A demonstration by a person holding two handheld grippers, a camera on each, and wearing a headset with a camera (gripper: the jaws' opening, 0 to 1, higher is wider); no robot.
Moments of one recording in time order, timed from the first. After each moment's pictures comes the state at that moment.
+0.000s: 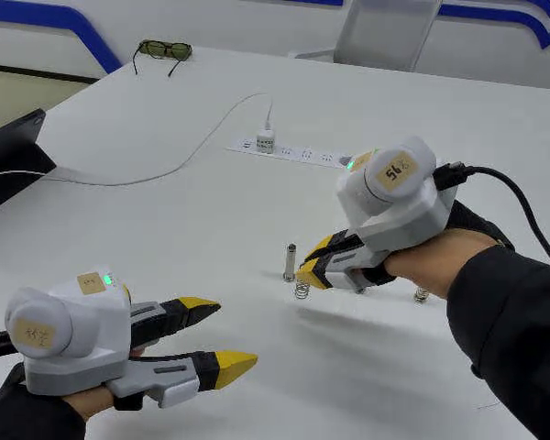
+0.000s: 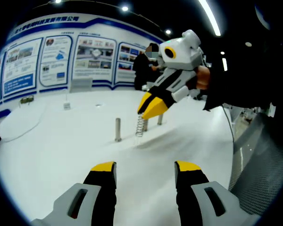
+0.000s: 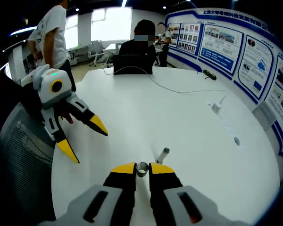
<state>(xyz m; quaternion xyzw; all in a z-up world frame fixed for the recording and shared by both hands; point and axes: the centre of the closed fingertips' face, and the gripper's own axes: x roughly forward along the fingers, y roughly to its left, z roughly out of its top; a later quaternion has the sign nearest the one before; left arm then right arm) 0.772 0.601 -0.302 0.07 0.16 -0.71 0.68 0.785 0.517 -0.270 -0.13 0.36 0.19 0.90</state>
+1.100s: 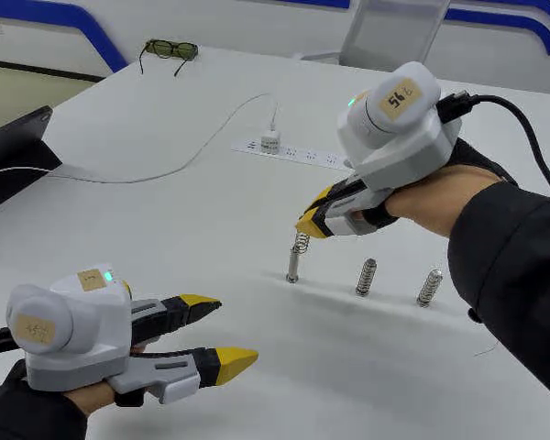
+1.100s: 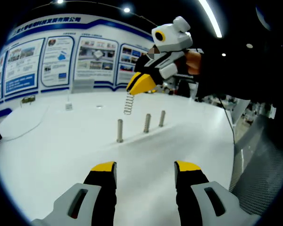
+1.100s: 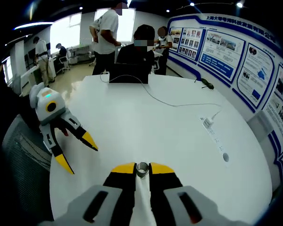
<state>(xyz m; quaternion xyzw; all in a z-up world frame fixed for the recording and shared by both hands) 0.774 0.602 -0.300 0.07 0.16 -0.71 0.68 0.816 0.507 -0.225 -0.15 0.35 0.19 0.90</state>
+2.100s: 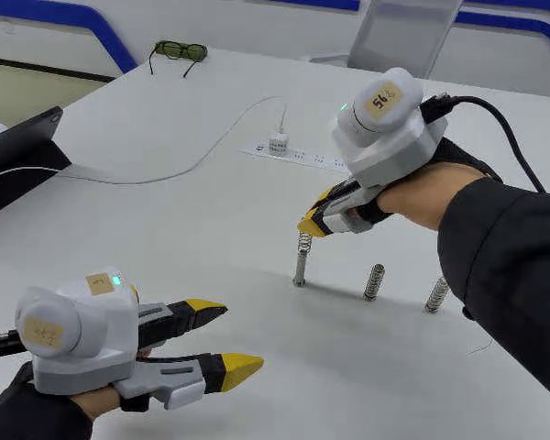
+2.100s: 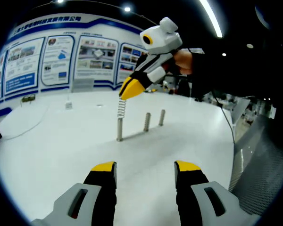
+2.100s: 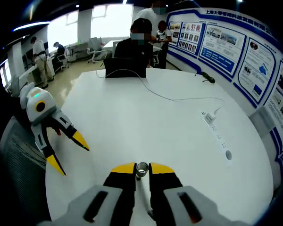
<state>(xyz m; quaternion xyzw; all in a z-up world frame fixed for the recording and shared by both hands) 0.775 0.603 -0.302 0.07 0.17 -0.71 0.68 0.833 0.497 -0.245 -0.15 0.37 0.19 0.90</state>
